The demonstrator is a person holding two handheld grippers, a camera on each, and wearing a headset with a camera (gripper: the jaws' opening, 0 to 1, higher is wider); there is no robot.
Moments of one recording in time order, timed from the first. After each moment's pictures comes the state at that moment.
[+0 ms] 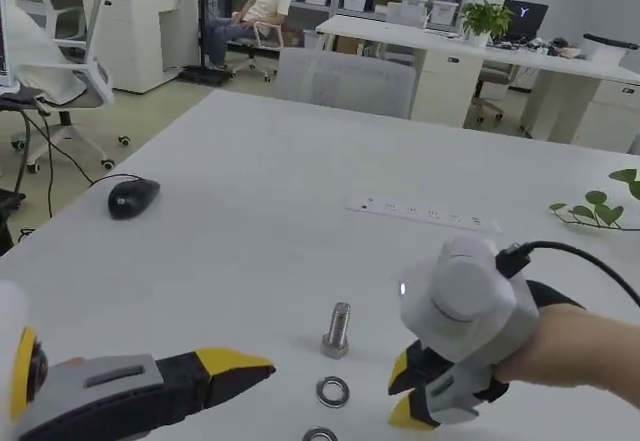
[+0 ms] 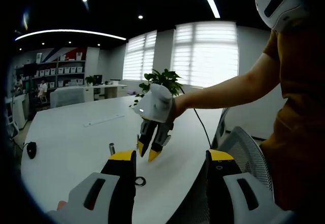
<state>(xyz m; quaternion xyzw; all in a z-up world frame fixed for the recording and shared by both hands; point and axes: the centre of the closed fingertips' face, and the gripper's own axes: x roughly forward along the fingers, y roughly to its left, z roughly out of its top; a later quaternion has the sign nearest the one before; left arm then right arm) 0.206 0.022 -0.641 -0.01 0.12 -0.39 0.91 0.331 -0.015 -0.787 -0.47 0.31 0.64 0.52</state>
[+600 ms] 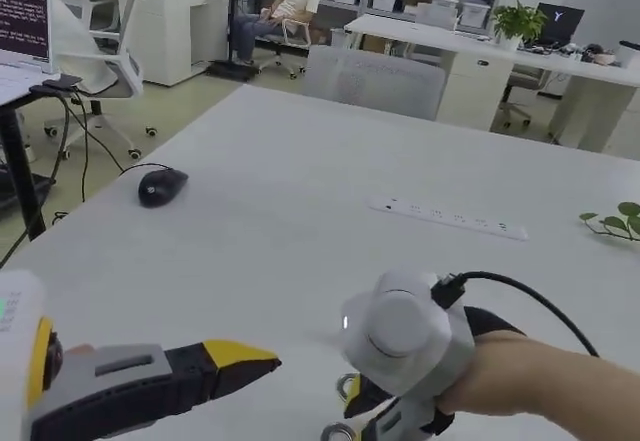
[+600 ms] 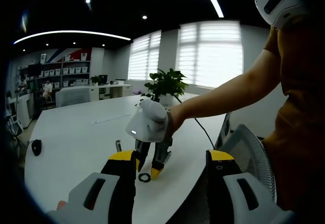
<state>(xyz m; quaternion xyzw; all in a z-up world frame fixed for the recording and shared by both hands) 0.206 0.035 -0.645 0.00 0.12 -0.37 0.92 0.301 0.026 -0.819 -0.48 0.32 0.67 0.47</state>
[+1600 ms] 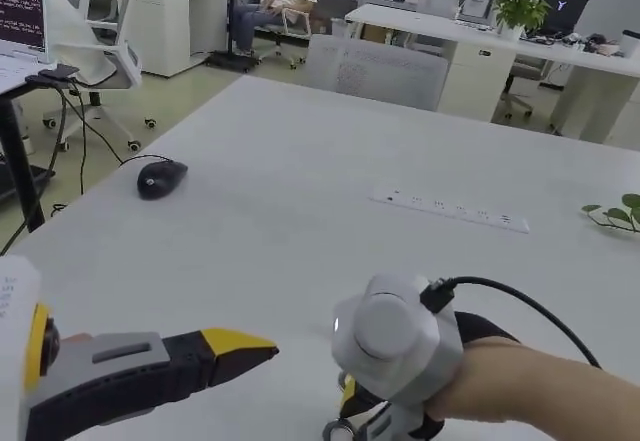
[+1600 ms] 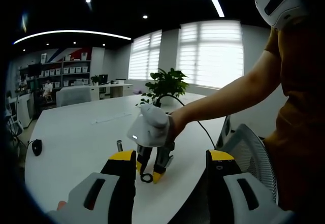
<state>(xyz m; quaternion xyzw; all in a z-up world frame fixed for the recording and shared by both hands) 0.211 0.036 -0.645 0.00 0.12 -0.37 0.92 0.297 0.026 -0.825 -0.47 0.33 0.67 0.48</state>
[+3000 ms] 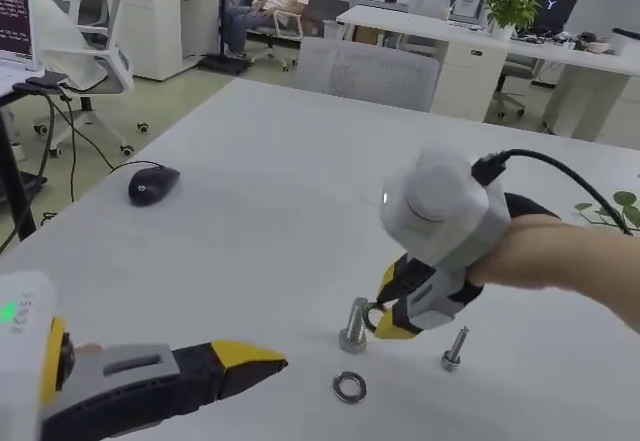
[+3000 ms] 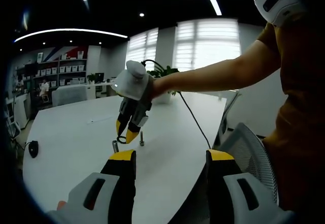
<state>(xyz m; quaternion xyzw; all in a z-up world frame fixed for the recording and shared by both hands) 0.213 0.028 -0.647 0.00 0.13 -0.39 0.91 0.402 0.035 -0.740 -0.49 0.28 0.62 0.54</state>
